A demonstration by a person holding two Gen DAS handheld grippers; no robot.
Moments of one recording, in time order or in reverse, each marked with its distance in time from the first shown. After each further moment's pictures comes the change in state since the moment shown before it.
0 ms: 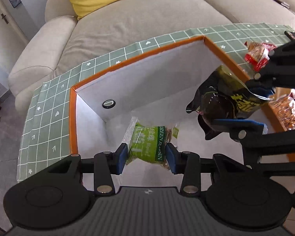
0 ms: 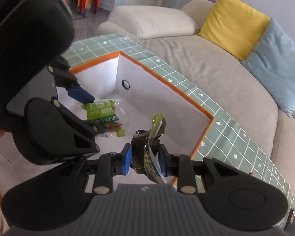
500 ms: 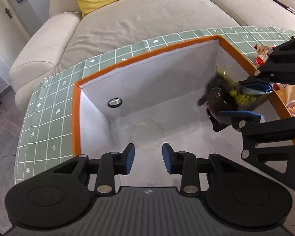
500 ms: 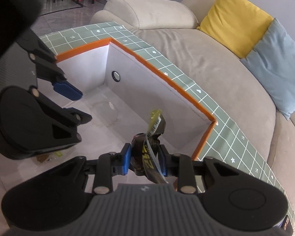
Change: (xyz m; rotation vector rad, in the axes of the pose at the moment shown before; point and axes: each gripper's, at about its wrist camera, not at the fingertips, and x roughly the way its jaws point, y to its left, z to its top) left arm 0.011 0.014 0.002 -0.043 -0.012 0.001; right arm 0.031 -0.003 0.008 -0.033 0.041 -0.050
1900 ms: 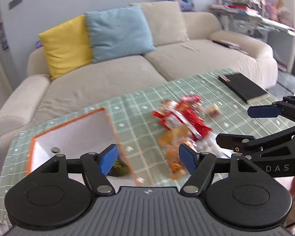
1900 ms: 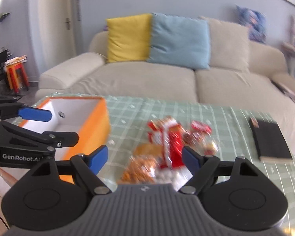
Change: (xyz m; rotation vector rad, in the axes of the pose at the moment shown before) left arm -0.130 -0.145 -0.028 0.097 -0.362 -0.167; right arm -0.181 -0.054 -0.193 0.642 -0.254 -0.207
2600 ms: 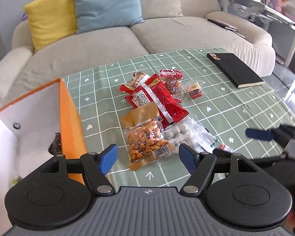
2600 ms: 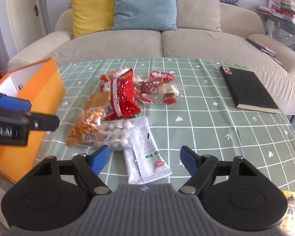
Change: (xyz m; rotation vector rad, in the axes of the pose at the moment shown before) left arm 0.056 -0.055 -0.005 -0.094 0.150 -0.055; right arm 0.046 -0.068 -0.067 0.093 0.156 -0.108
